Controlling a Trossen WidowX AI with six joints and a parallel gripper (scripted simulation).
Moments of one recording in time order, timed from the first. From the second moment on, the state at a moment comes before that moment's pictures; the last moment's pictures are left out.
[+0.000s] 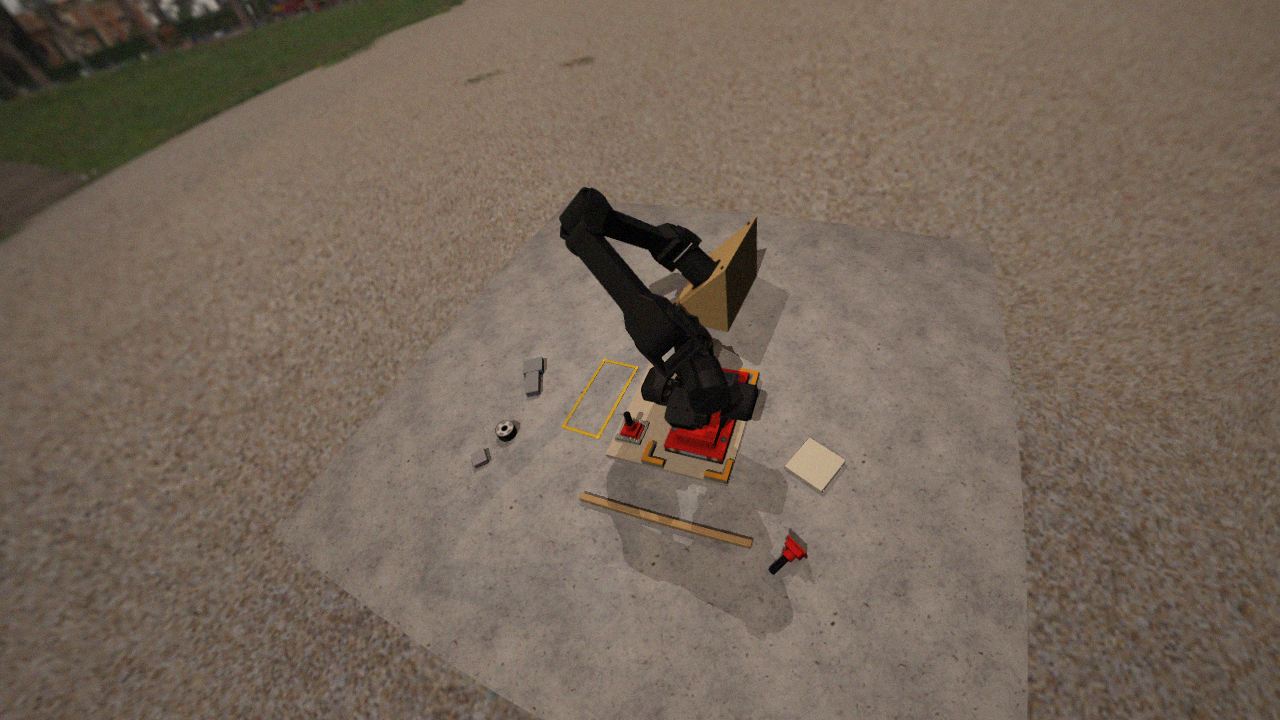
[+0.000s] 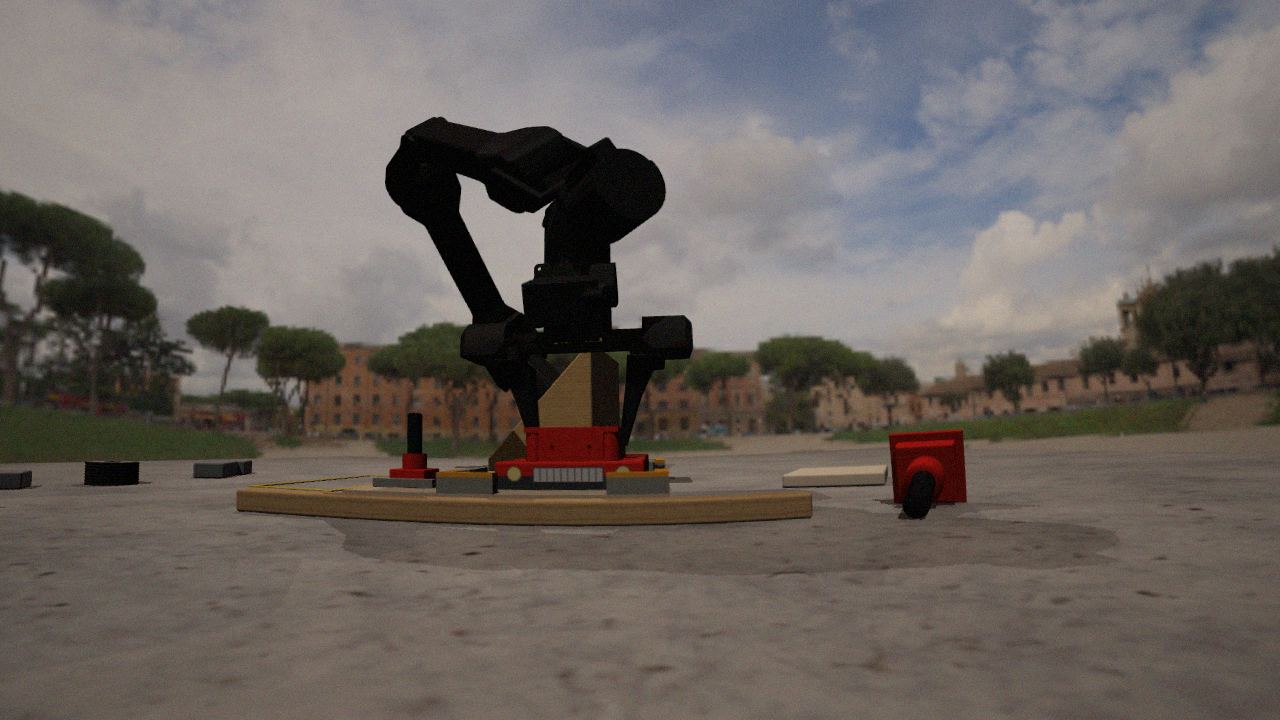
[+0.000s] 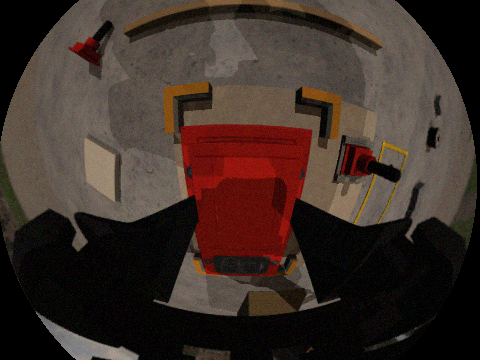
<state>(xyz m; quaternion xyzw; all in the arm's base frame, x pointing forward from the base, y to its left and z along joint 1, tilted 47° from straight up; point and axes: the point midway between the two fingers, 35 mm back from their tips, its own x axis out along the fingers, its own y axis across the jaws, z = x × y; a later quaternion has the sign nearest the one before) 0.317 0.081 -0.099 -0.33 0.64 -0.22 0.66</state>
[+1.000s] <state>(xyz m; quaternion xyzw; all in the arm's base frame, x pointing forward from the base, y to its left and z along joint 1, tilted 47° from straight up) 0.314 0.093 -0.087 -0.33 0.65 -0.22 0.65</state>
